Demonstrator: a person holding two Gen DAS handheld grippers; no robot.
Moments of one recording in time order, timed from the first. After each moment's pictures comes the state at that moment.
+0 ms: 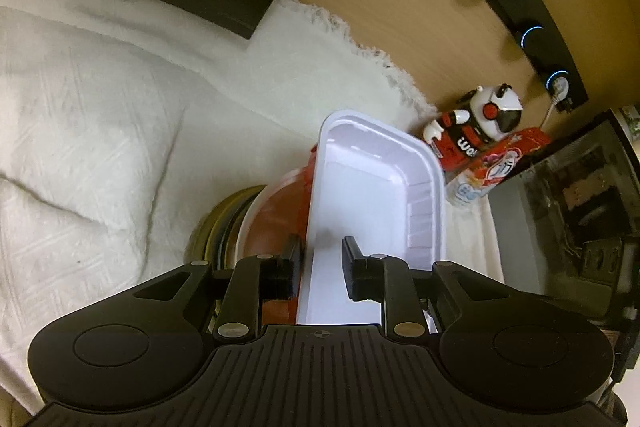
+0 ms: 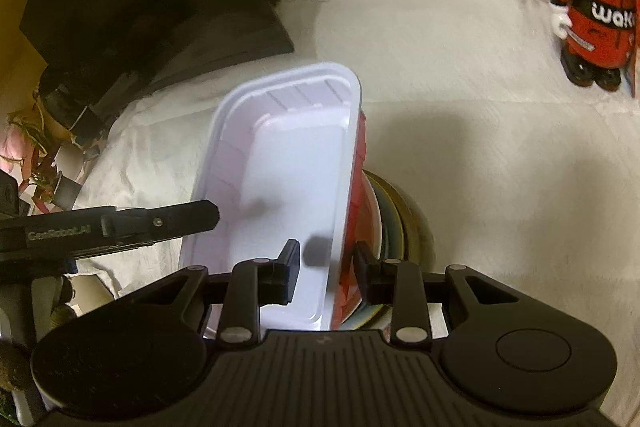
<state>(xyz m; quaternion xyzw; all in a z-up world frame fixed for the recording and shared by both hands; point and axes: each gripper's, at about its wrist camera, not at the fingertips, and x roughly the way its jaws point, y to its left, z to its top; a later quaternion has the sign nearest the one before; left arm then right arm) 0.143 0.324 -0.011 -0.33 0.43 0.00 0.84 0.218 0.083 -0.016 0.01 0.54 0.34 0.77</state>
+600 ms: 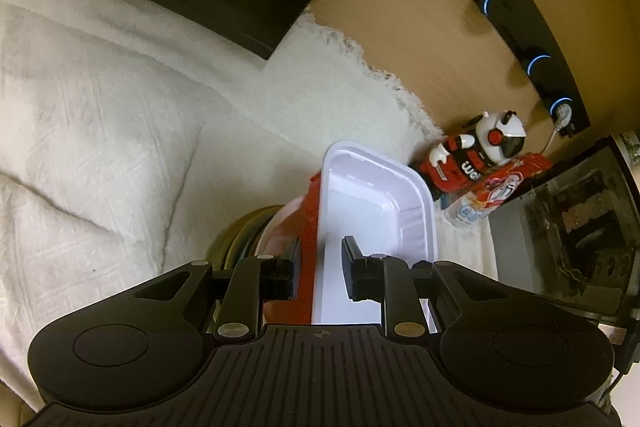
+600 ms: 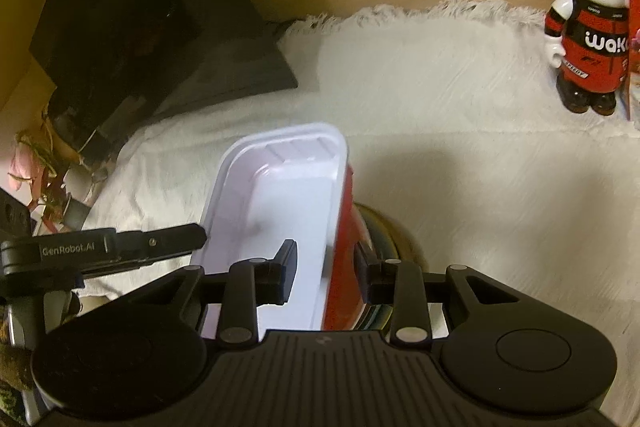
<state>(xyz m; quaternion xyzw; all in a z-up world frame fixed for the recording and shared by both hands) 0.139 0.342 -0.005 -0.35 0.42 0.02 0.84 0.227 0.075 0.003 0.03 0.51 0.35 0.78</state>
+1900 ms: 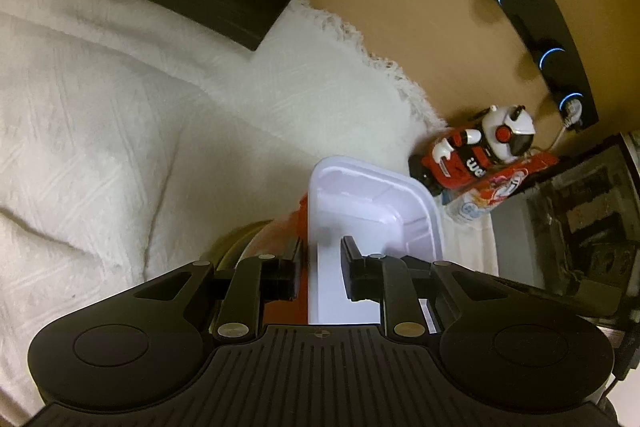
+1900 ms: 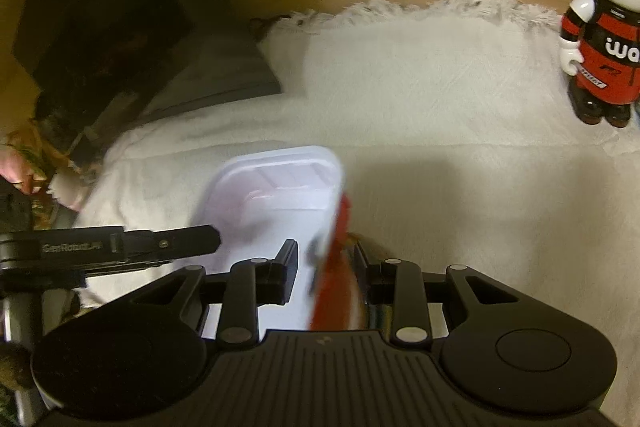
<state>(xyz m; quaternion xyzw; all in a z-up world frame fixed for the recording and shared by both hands) 0.176 0.347 -0.017 -0.35 0.44 -0.01 0.82 0.259 0.094 -0.017 0.03 0.52 0.35 0.78</state>
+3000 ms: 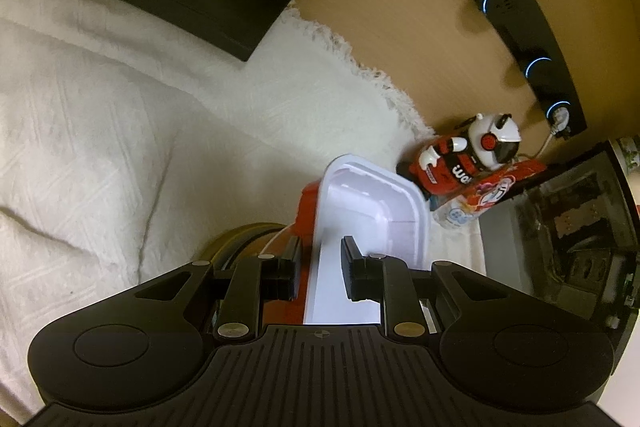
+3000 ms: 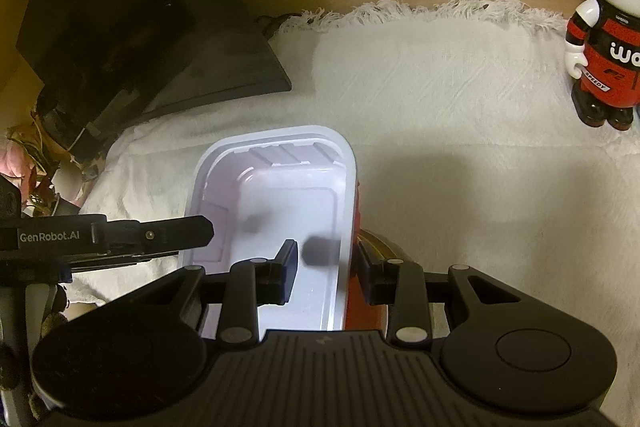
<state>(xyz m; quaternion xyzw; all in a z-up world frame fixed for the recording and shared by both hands) 0.170 0.348 -0.002 -0.36 0.43 -0.01 0.83 0.252 0.098 -0.011 0.02 0.52 0.35 0.78</state>
